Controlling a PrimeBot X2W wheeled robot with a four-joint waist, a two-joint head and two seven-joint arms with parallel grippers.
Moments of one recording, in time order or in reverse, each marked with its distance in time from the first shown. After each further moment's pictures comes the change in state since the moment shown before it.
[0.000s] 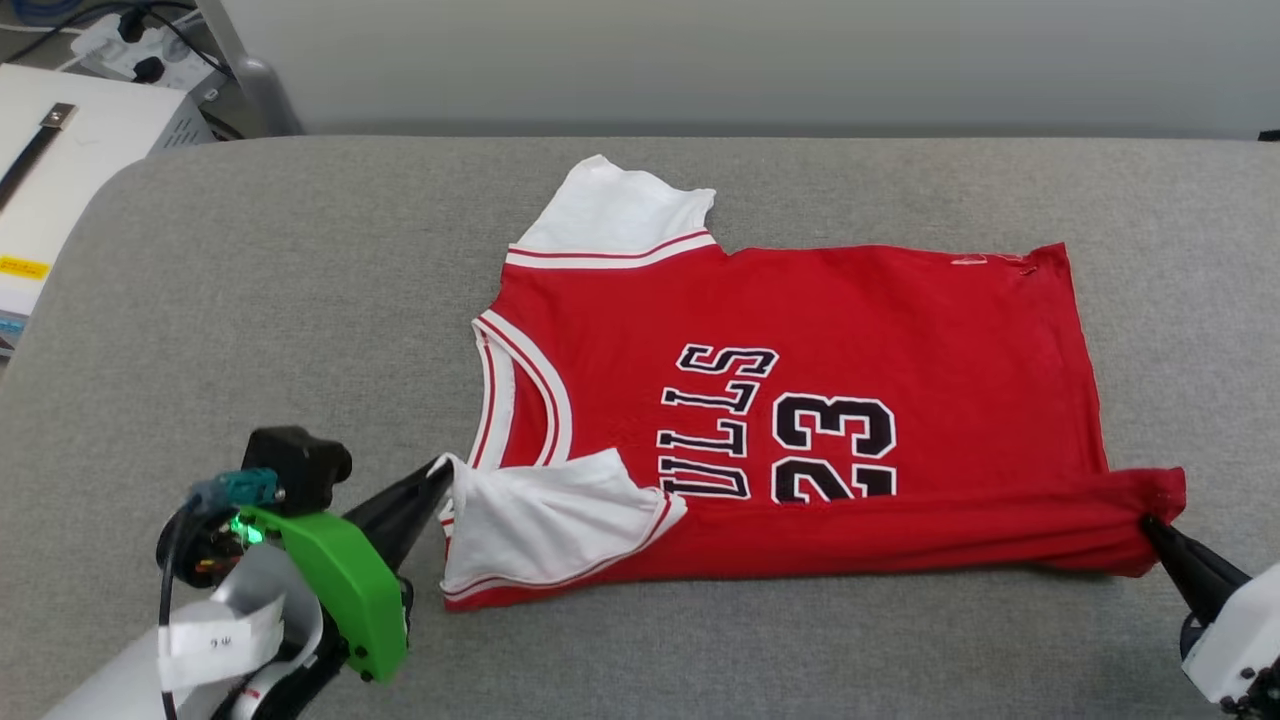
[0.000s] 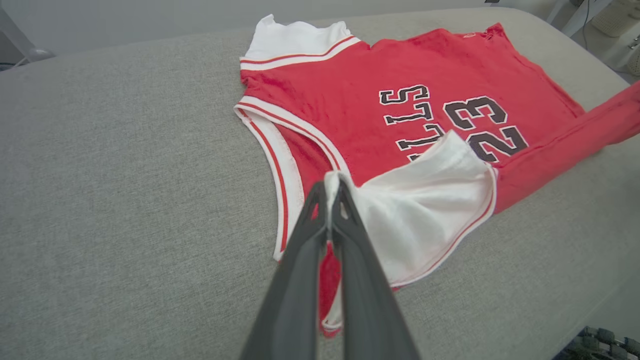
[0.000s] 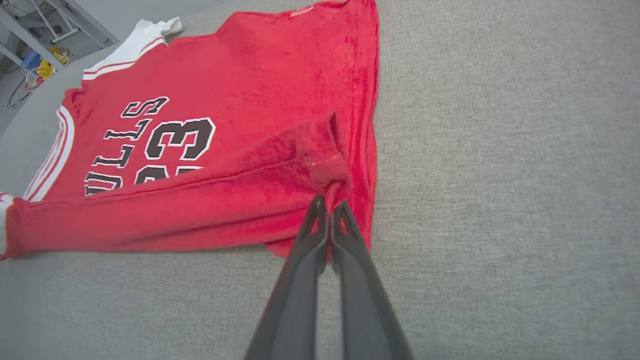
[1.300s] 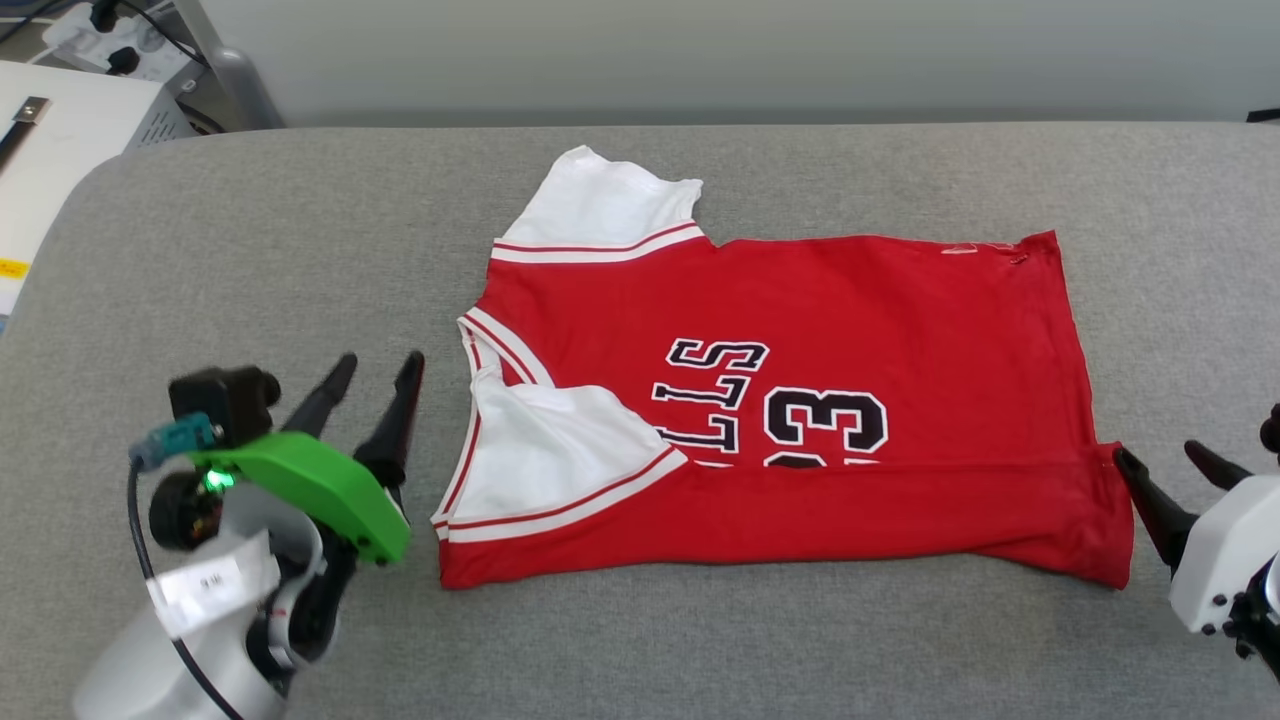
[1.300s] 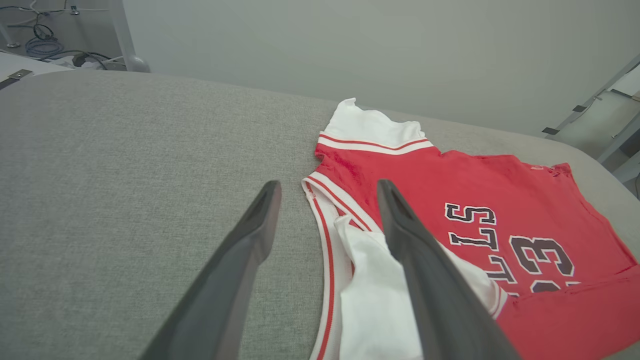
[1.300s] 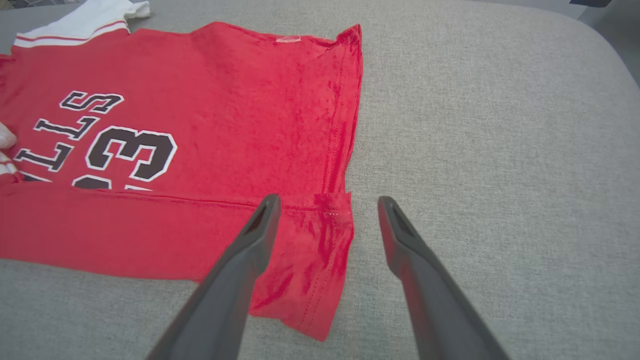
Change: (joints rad) left arm -0.125 -0.201 0.119 0.327 -0.079 0.036 -0.214; right arm -0.174 0.028 0.006 0.047 -0.267 0.000 0.075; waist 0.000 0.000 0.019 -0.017
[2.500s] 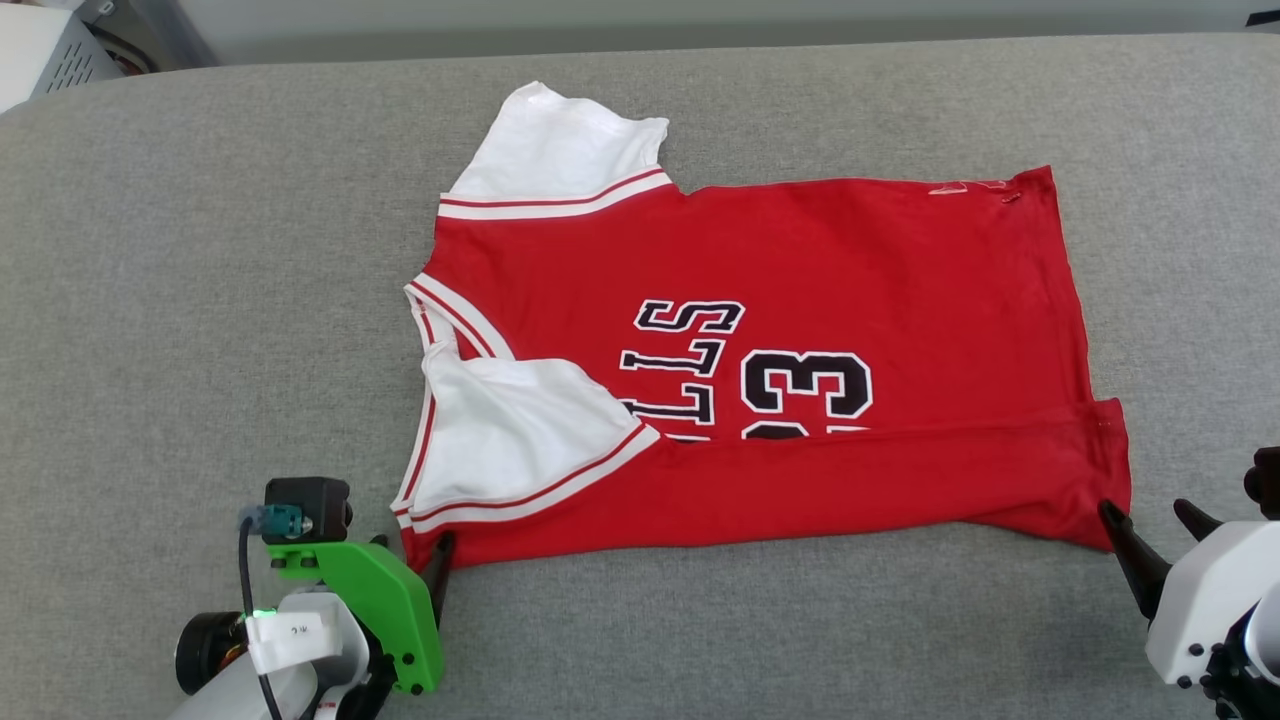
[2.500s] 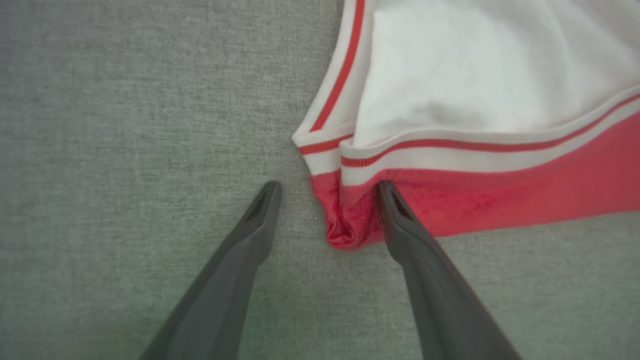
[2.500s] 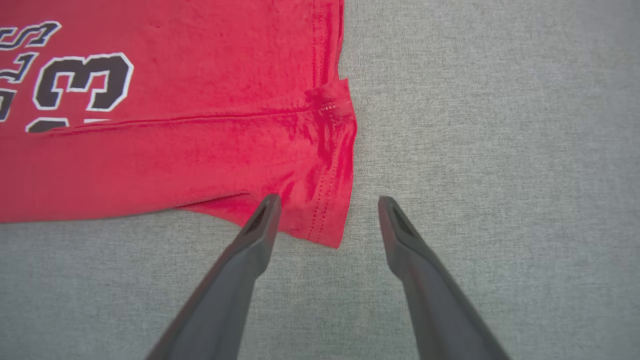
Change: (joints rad) left arm 0.173 0.060 -0.129 -0.162 -0.001 0.303 0.320; right arm 0.150 0.231 -0.168 -0.288 -0.165 0.000 0.260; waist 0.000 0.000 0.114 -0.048
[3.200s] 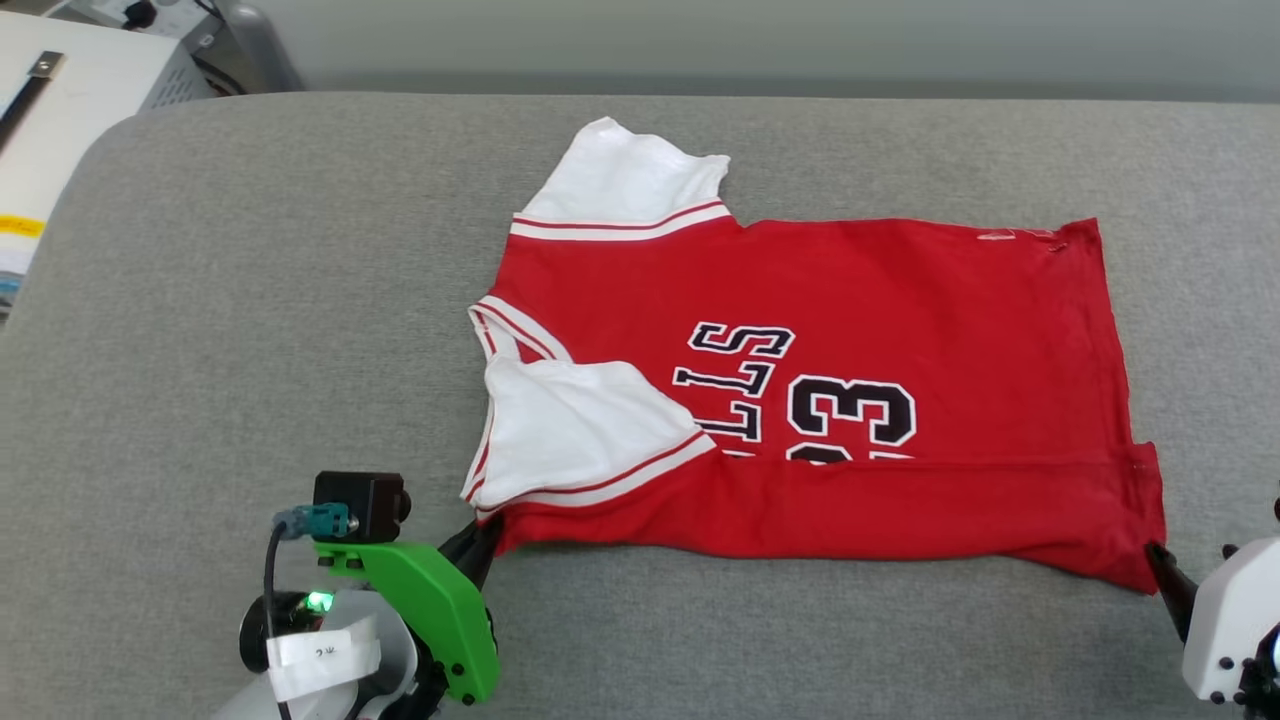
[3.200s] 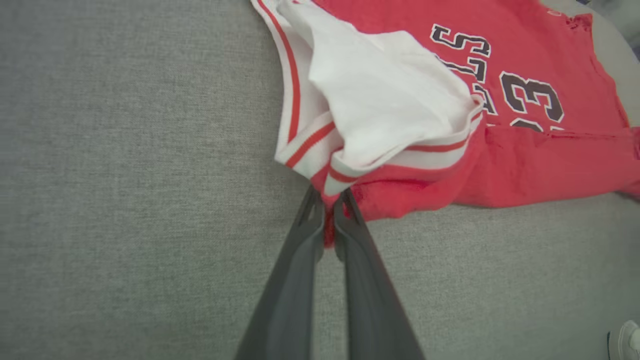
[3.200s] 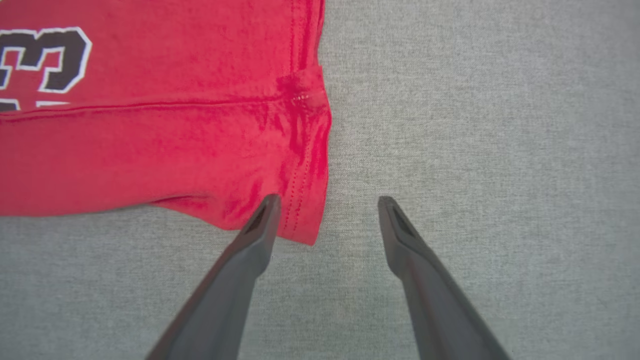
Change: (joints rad) left arm 0.003 -0.024 -0.012 -0.145 -0.016 -0.061 -0.031; right arm -0.001 -0.027 -0.056 0.090 -0.055 0.000 0.044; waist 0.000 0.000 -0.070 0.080
